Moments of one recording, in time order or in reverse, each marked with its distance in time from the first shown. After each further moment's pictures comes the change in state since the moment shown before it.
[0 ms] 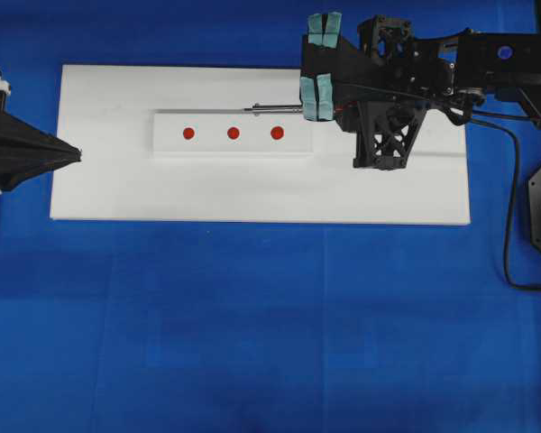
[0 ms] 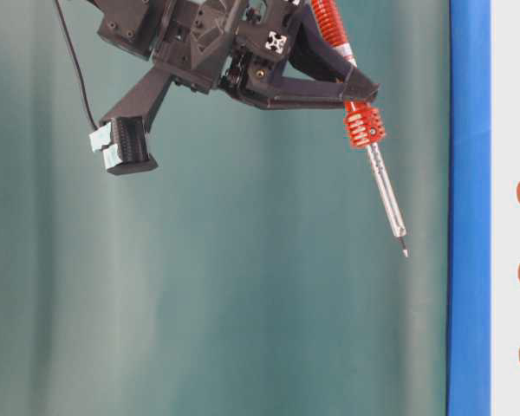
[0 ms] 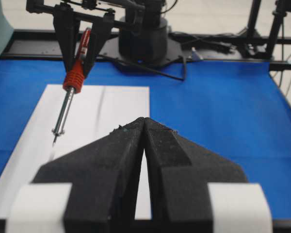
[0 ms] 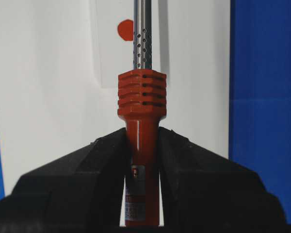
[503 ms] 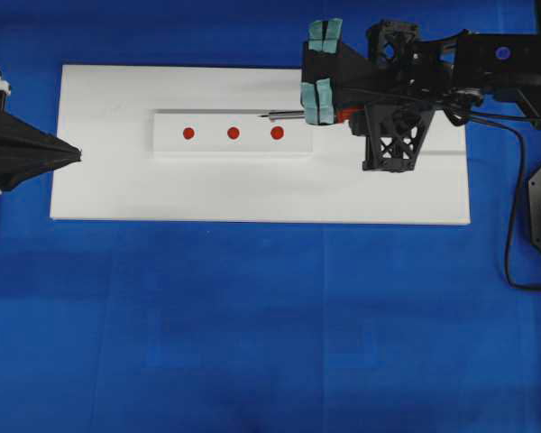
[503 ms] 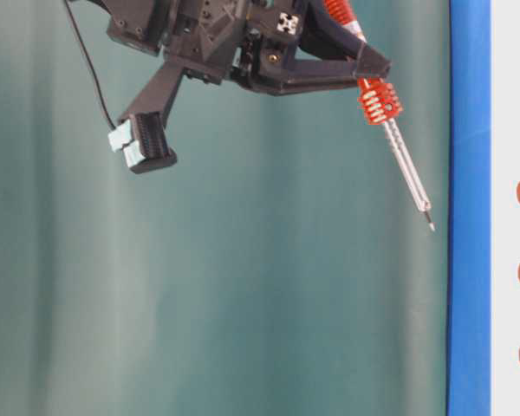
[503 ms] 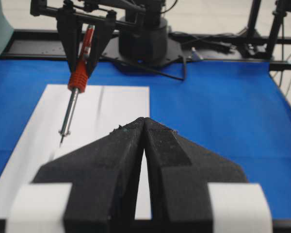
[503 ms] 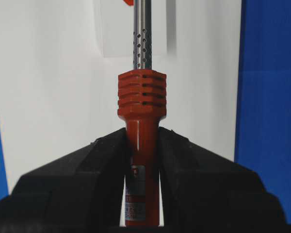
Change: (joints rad) left arm -0.002 0.000 0.000 0.000 0.000 0.000; right arm 0.002 0.018 0.000 0.005 0.067 -0.003
